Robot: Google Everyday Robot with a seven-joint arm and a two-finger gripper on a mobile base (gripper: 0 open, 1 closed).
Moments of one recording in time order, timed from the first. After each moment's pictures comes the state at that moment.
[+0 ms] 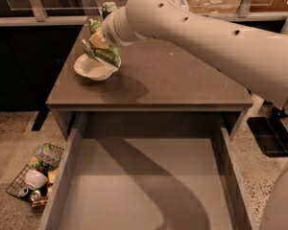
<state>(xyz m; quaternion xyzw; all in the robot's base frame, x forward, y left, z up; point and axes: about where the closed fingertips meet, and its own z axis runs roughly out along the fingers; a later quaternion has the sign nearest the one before) 0.721 0.119 0.929 -0.44 0.74 0.12 0.49</state>
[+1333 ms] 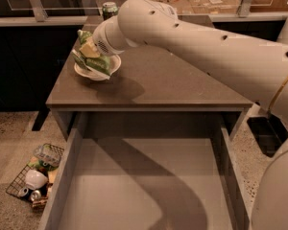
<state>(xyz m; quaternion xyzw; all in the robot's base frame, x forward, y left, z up) 0.707 0.151 0.906 -0.47 0.73 0.16 0.48</state>
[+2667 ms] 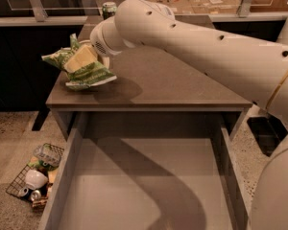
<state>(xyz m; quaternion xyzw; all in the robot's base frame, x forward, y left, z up) 0.704 0.157 0.904 -0.47 0.73 0.16 0.47</state>
